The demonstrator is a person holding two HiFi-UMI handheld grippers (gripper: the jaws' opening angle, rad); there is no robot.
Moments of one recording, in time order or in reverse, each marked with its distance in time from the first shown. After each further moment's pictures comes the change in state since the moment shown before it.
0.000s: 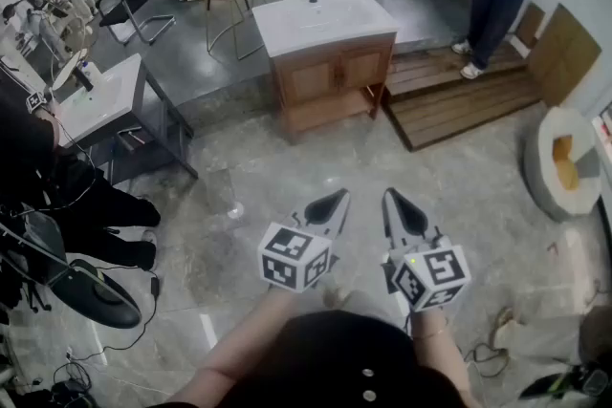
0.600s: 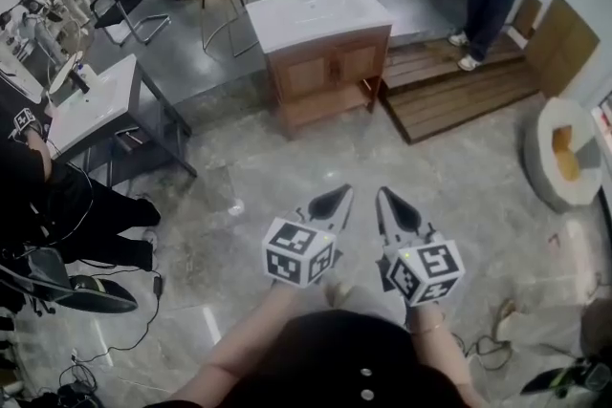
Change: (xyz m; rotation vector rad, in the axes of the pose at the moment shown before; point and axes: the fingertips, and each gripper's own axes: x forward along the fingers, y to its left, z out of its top) left arm 0.013 -0.010 -0.006 -0.003 0.019 -0.014; right arm 0.002 -0.003 -0.019 0.052 0.035 0.004
